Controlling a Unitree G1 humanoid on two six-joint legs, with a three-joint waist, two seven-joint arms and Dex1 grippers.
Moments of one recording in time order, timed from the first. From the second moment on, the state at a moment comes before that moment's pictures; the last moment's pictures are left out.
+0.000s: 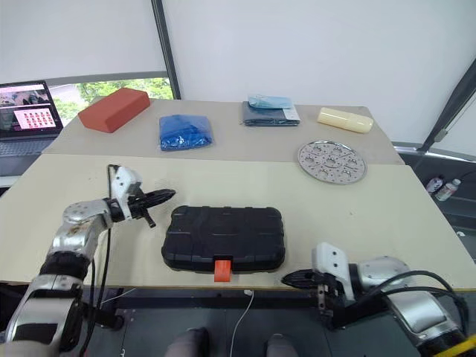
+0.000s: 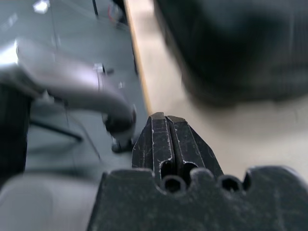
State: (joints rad) left arm -0.72 0.57 -0.01 0.77 -0.21 0.03 -1.13; right arm -0.13 -0.85 0.23 -0.19 0.37 0.12 1.07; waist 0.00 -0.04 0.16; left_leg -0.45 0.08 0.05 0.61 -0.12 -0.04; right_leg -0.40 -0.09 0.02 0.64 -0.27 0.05
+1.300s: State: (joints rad) left arm -0.59 0.47 -0.19 0.09 -0.27 0.51 -0.97; right arm -0.30 -0.60 0.15 -0.07 0.32 0.14 1.11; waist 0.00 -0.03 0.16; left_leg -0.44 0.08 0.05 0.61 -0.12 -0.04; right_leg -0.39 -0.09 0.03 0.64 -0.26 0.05
